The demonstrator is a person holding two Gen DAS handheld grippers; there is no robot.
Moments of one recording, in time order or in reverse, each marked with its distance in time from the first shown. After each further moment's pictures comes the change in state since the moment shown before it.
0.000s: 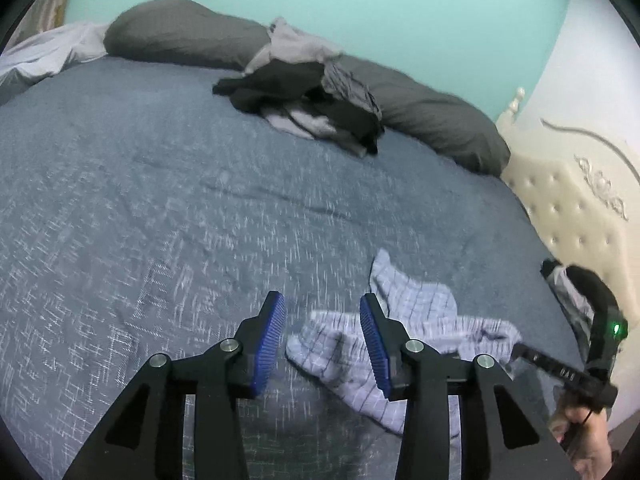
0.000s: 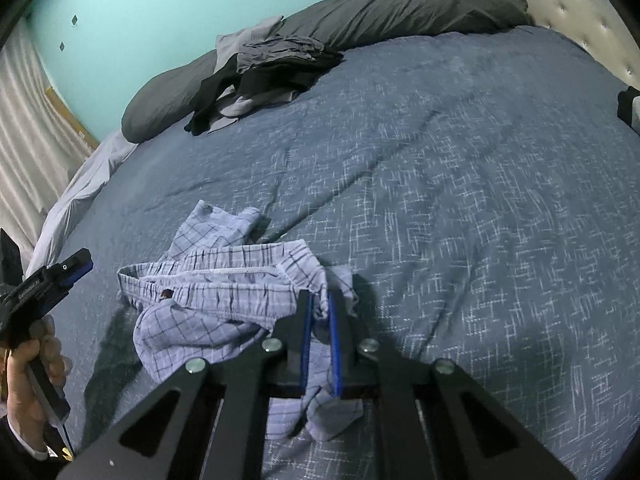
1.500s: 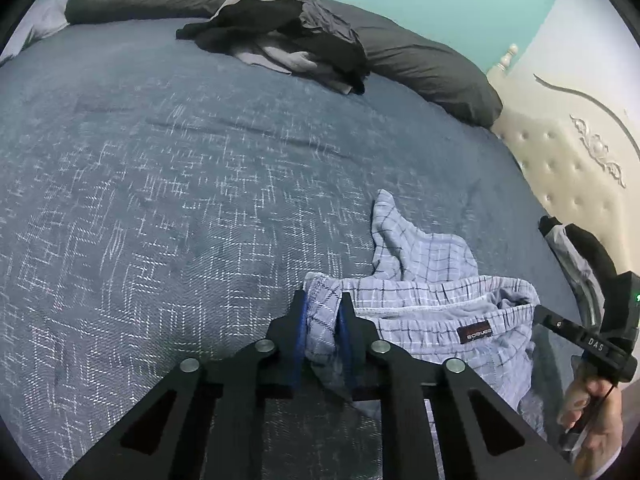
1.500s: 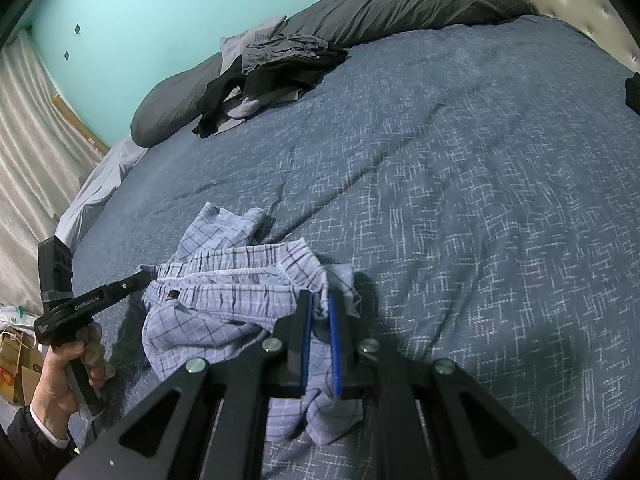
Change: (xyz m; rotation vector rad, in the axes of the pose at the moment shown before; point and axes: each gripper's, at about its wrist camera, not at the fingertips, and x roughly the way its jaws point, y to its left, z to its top) left arm 0.061 -0.001 -0.011 0.044 0.143 -0.063; right arm 0.007 -0.009 -0.001 0.020 0.002 0.060
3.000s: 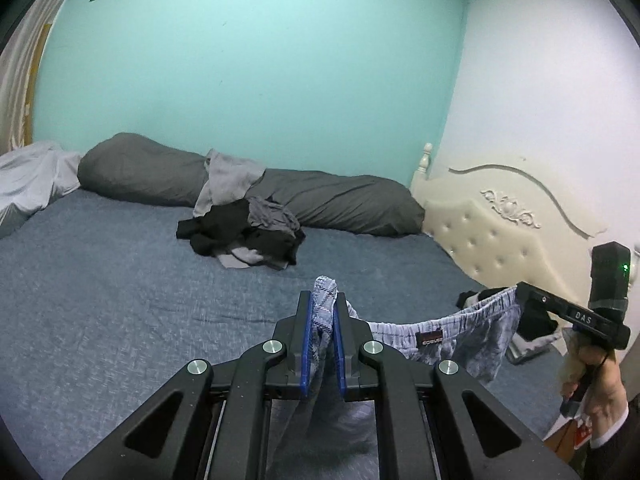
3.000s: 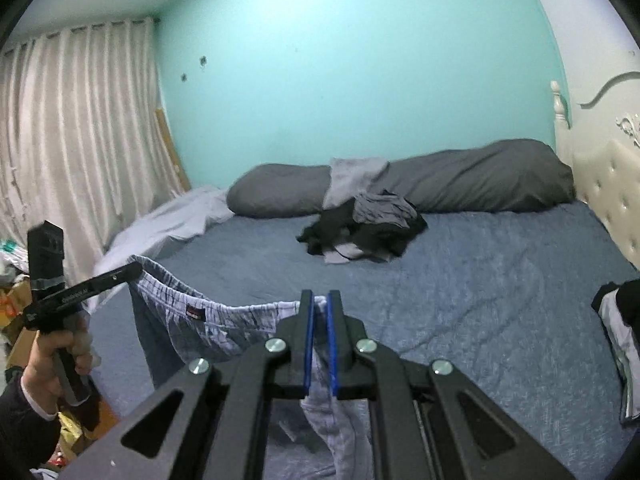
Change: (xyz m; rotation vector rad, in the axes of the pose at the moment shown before) left arm -0.342 -0.119 0.007 0.187 -0.445 -0.046; right arm -0.283 0.159 0.031 -0.332 -0.369 0.113
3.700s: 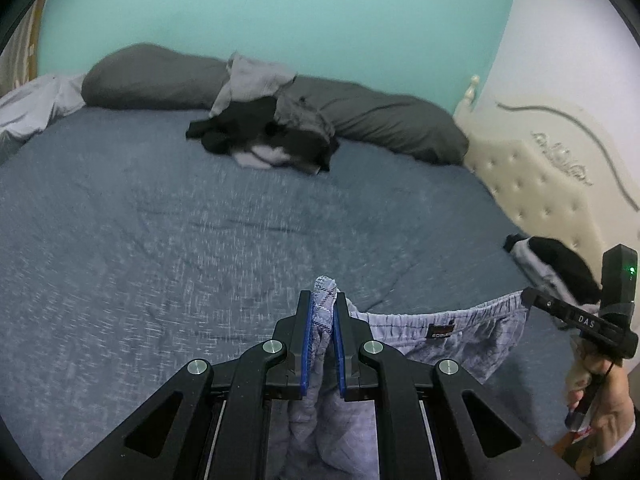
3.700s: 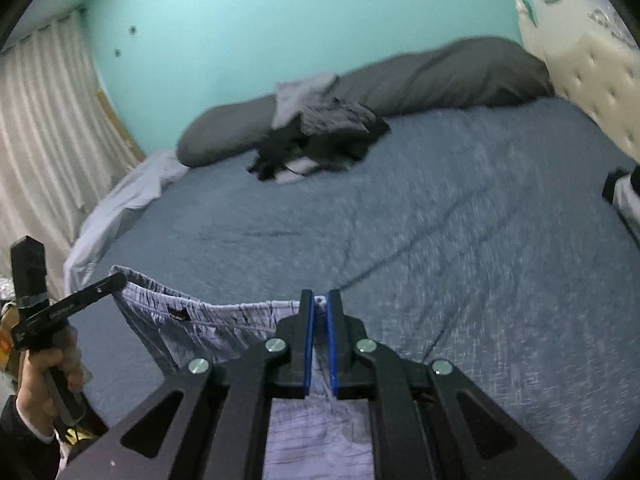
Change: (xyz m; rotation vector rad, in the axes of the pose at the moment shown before) left arm 0.154 0.049 -0.102 -0.078 0.269 0.096; right arm 0.119 -0.080 -0.098 0.200 0.244 -0.106
